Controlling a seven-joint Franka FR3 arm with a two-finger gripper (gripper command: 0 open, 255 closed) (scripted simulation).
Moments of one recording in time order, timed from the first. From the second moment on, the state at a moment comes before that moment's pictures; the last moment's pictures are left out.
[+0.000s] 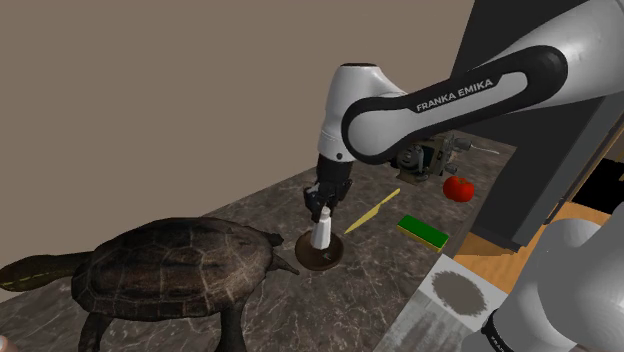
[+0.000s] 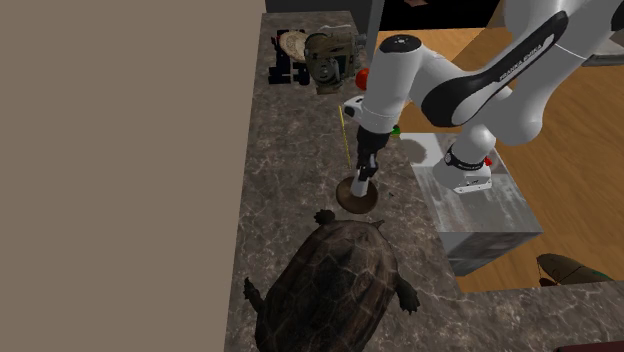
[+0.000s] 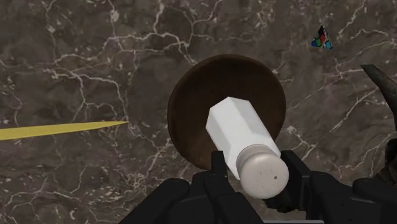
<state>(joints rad) 0.18 -0.30 0.20 -2.42 0.15 2.21 0.28</state>
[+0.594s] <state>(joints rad) 0.18 -0.28 0.20 -2.44 0.15 2.25 0.28</state>
